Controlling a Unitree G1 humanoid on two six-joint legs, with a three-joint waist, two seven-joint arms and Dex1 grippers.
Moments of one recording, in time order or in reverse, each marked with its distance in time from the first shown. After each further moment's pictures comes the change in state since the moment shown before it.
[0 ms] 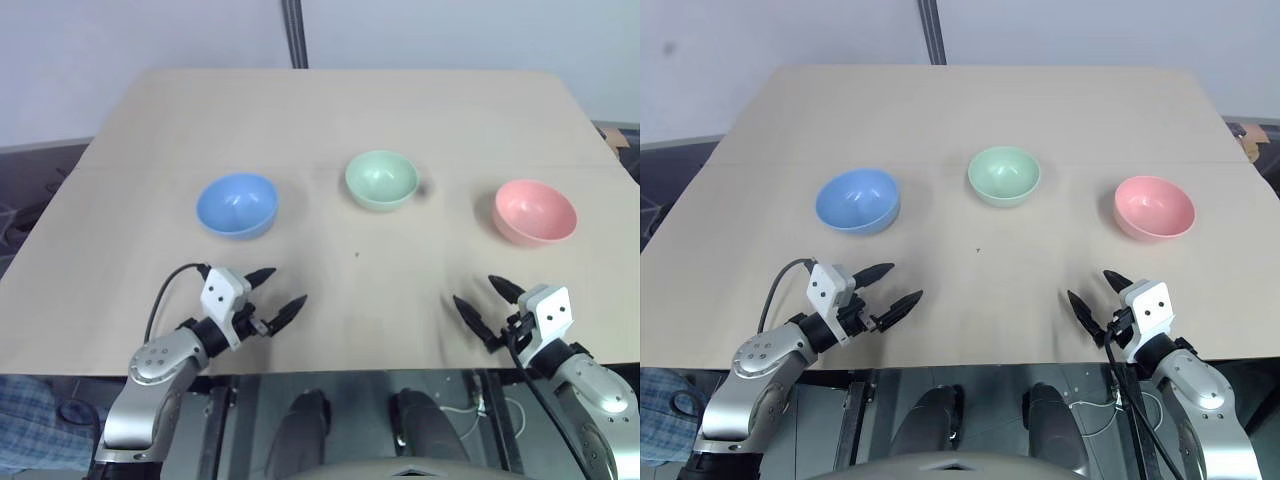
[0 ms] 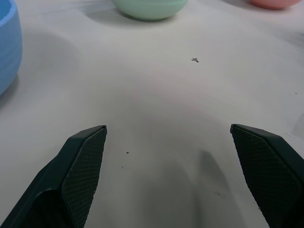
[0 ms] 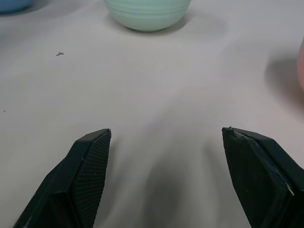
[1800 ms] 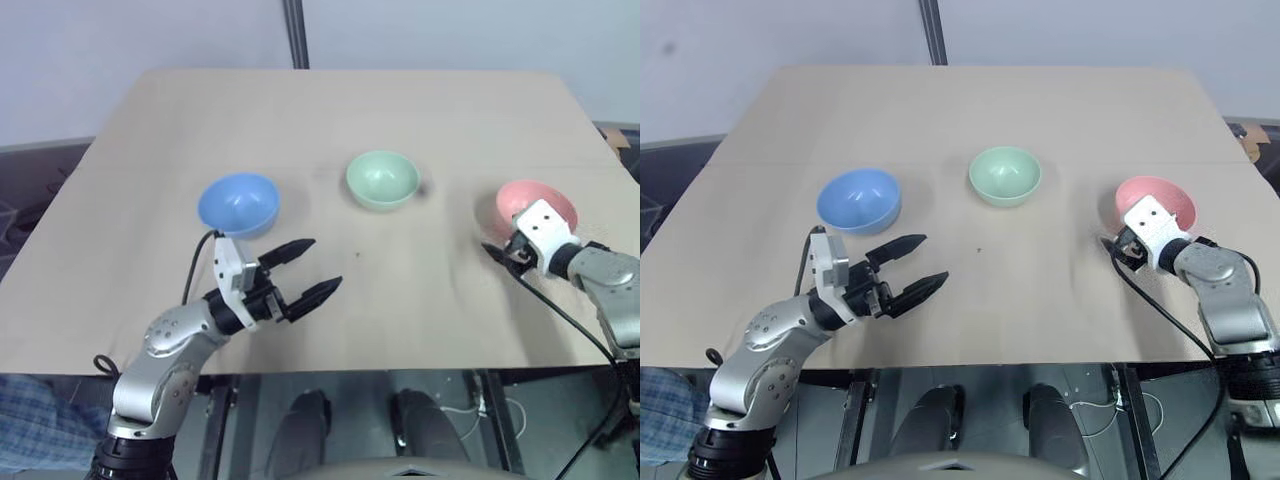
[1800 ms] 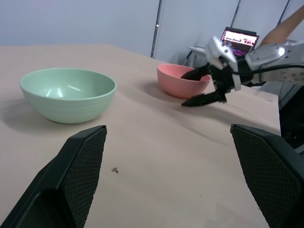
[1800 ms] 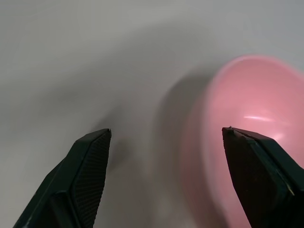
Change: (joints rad) left arm -0.140 -0.009 -0.039 -0.124 -0.261 0.076 -0.109; right arm -0.661 -0.361 0.172 0.484 -0.262 0.221 0.146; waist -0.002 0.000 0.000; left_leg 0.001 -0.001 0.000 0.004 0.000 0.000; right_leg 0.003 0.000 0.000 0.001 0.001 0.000
